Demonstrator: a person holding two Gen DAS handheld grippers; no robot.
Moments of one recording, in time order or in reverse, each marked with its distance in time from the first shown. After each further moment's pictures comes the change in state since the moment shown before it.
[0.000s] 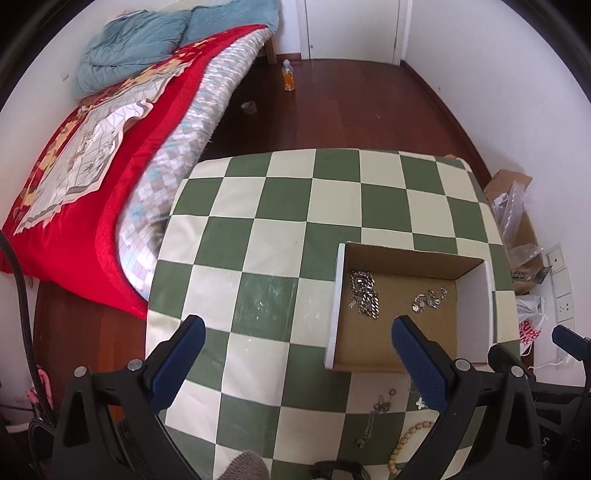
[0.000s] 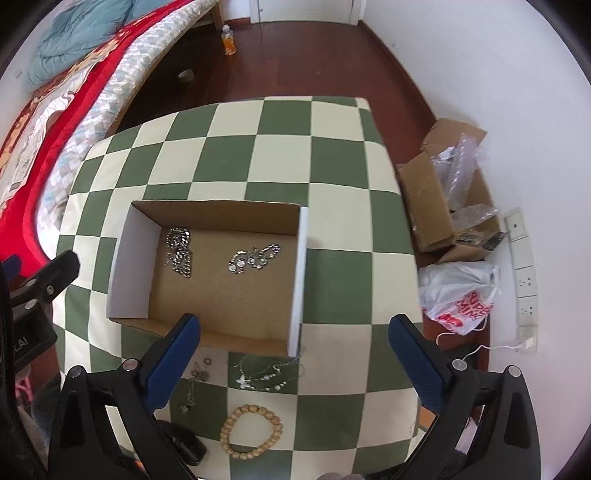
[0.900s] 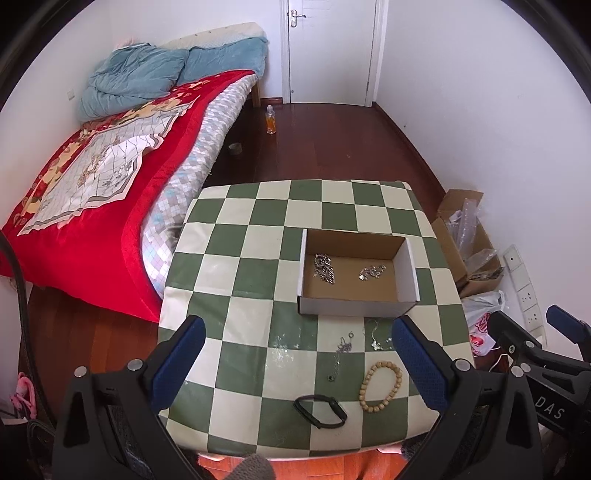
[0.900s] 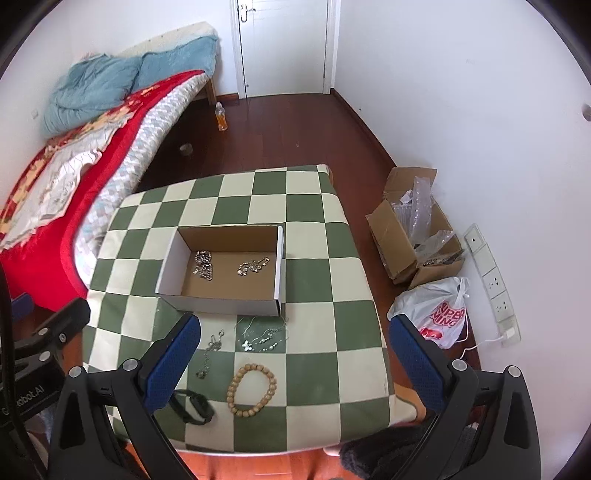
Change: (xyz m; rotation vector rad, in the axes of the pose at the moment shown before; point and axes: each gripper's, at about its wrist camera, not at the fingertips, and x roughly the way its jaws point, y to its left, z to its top) left arm -0.127 -0.002 -0.088 0.020 -0.174 -0.089; right arm -0.147 -0.021 -0.113 0.074 -0.312 -0.011
